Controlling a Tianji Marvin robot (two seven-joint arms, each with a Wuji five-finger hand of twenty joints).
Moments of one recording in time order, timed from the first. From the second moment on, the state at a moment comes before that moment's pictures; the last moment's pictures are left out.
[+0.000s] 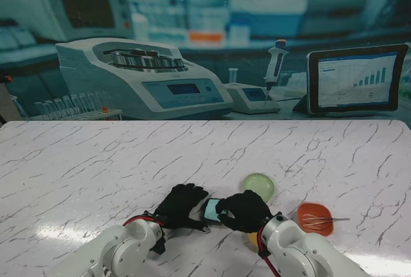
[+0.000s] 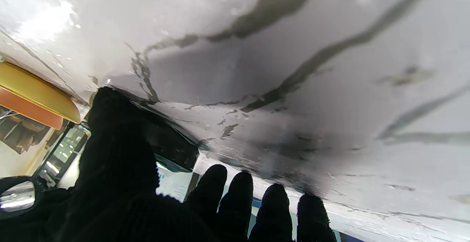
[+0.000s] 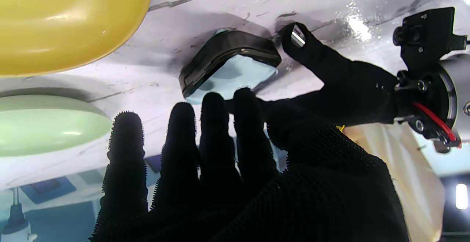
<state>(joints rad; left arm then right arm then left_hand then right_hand) 1.51 -1.07 -0.88 -1.45 0.77 -0.10 0.03 -1.72 -1.05 1.05 -1.78 -0.90 -0.01 0.09 0.89 -0.19 -0.07 -0.14 0.25 0.37 0.09 0.43 0.23 0.28 0.11 0.28 0.06 0.22 0.15 0.27 -0.19 0.16 0.42 0.24 0.65 -0.18 0.60 0.12 0.63 0.04 0.51 0.40 0.79 0.03 0.23 0.33 0.61 -0.02 0.29 0.35 0.30 0.16 0.67 0.63</state>
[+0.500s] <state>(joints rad) 1.72 -1.07 -1.13 -1.64 0.93 -0.09 0.06 -1.90 -1.07 1.32 -1.89 -1.03 -0.16 -0.09 0.83 -0.18 -0.07 -0.14 0.30 0.36 0.09 0.42 0.26 0.29 0.13 0.29 0.09 0.24 0.19 0.27 -0.07 0.27 0.58 0.28 0.56 -0.20 0.45 0.10 0.50 0.08 0.18 0.45 0.59 0.04 0.09 0.24 0.46 -0.02 0.17 0.29 0.21 0.16 0.58 0.62</state>
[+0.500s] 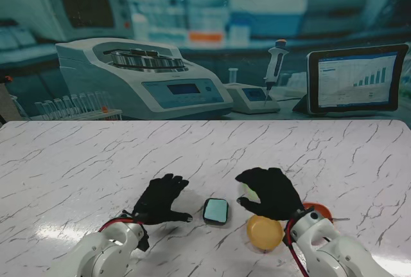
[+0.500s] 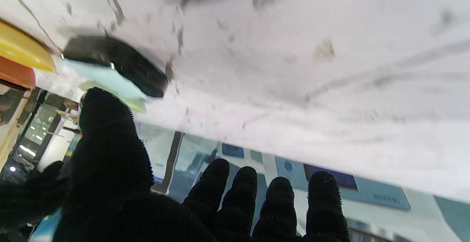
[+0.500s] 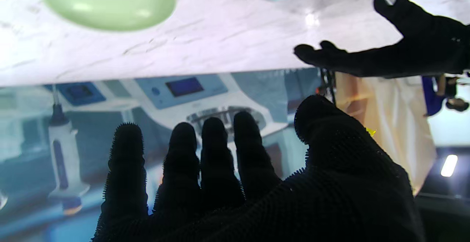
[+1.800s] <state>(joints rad) 1.98 -1.08 -1.38 -1.86 1.04 -0.18 0.27 -2.16 -1.12 1.72 -1.88 -1.09 -0.29 -0.53 0.78 -0.18 -0.07 -0.14 0.30 0.36 0.08 0.37 0.26 0.29 0.12 0.27 0.09 0.23 0.19 0.26 -0.07 0.27 0.54 0.27 0.43 -0.27 0.48 0.03 0.41 0.13 0.06 0.37 0.48 0.05 0.06 0.17 0.36 -0.03 0.13 0.21 0.17 0.16 0.43 0.58</state>
